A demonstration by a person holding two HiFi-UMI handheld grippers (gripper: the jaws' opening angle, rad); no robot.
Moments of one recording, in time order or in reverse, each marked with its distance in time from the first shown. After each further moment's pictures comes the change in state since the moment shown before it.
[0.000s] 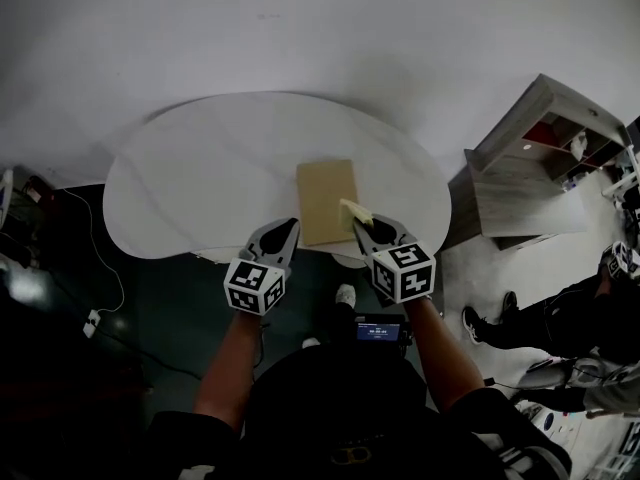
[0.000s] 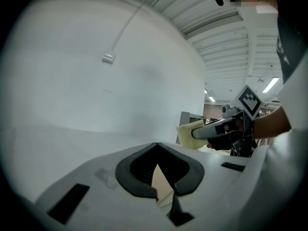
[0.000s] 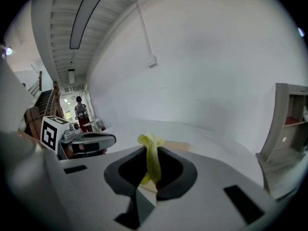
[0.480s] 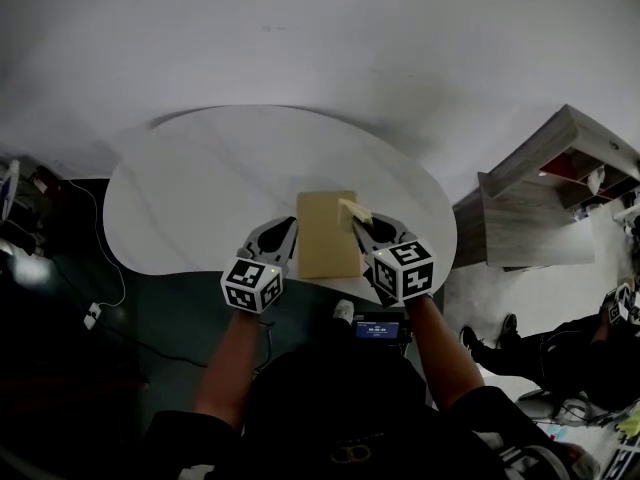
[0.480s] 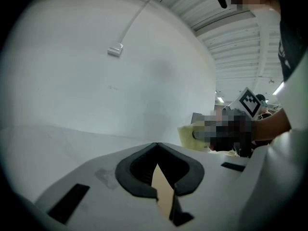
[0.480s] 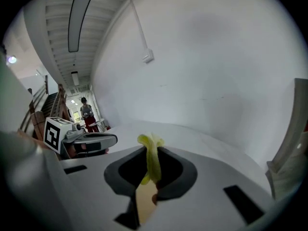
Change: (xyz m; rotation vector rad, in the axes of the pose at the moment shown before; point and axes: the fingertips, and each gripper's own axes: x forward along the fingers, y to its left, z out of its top) left arm 0.067 0.052 0.025 -0.048 0.010 0.076; right arm 0.067 -0.052 0.044 -0.004 0.034 0.100
